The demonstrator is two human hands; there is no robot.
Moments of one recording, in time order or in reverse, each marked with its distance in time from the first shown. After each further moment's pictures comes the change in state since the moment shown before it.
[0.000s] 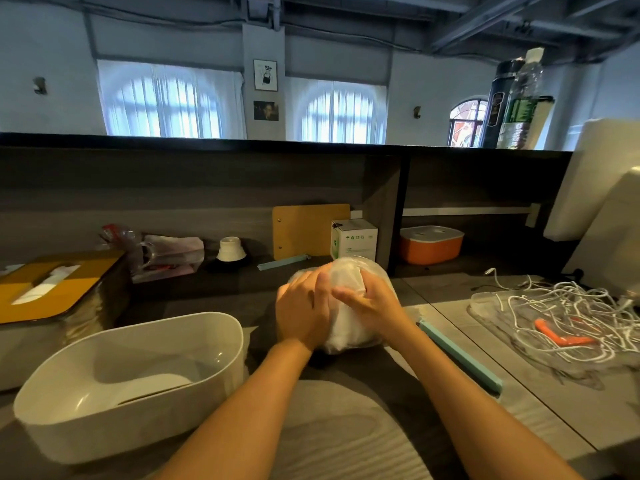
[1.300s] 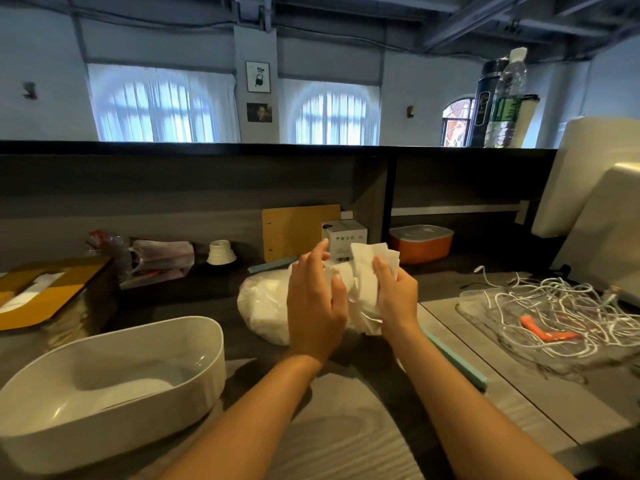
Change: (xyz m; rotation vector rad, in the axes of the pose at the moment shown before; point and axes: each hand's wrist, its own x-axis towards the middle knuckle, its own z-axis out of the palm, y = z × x) left_hand -0.011 0.036 0.021 -0.083 0.295 0.372; right_hand 0.006 0.019 -0.013 0.629 0.508 0.154
